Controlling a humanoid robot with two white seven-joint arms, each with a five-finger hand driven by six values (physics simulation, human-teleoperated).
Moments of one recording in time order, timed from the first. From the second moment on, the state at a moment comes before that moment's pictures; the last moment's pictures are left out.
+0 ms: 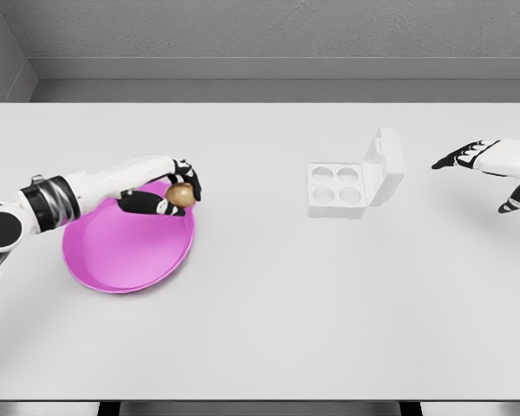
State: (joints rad) left arm -0.44 0.68 -0.51 -1.70 -0.05 -0.05 -0.55; right arm -0.65 -1.03 0.62 -1.29 0.23 -0.61 0.61
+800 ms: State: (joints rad) left arm -0.51 0.45 -0.51 -1.54 0.07 -0.10 -0.53; right arm -0.65 -1.02 0.62 -1.27 0.22 -0.61 0.61
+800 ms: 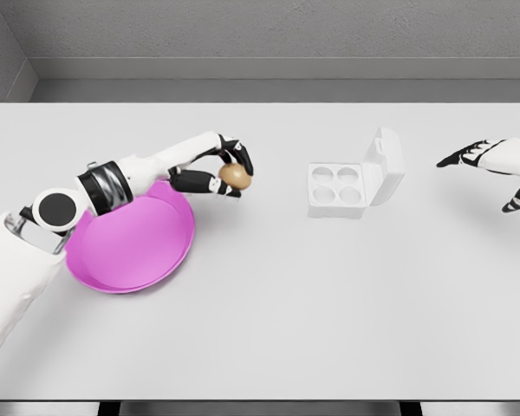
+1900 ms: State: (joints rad) left arm -0.58 0.17 -0.51 -1.26 0.19 -0.27 -0.53; right arm -0.65 -1.02 0.61 -1.27 0.22 -0.61 0.61
